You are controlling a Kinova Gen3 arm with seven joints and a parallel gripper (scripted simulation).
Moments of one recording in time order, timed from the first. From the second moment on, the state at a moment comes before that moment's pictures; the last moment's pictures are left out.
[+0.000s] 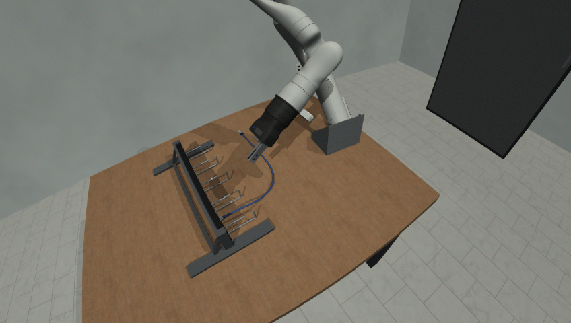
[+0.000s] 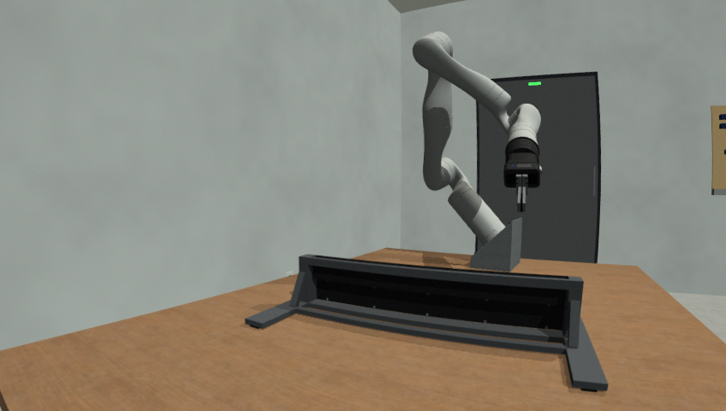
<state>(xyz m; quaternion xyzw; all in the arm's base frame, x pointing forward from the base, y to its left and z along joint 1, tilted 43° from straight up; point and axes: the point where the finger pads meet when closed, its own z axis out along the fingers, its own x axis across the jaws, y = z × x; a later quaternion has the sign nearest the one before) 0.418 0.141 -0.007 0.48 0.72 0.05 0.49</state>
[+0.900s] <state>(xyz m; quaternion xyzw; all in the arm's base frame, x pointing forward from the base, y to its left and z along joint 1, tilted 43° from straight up) 0.440 0.138 -0.021 0.47 0.73 0.05 0.49</state>
